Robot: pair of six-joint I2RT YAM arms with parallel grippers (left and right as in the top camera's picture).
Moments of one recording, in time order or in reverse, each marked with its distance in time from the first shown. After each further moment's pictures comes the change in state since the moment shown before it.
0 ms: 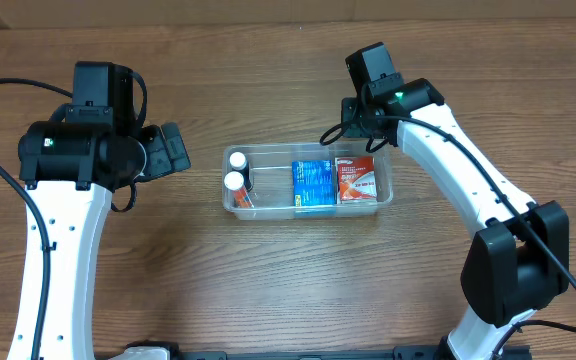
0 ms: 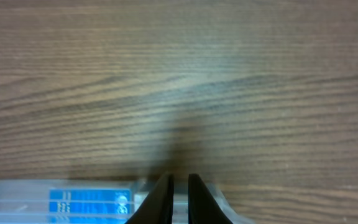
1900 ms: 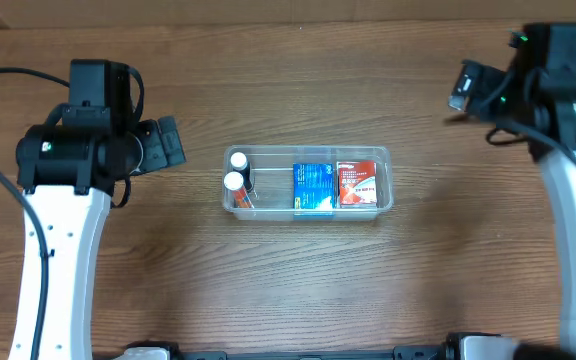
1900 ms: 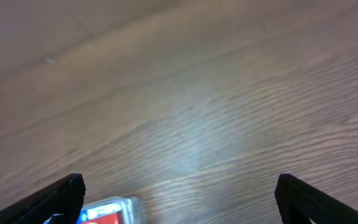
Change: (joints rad) left arm 0.000 -0.041 -0.017 0.078 -0.058 0.071; right arm -0.405 -0.451 0.027 -0.178 -0.067 -0.039
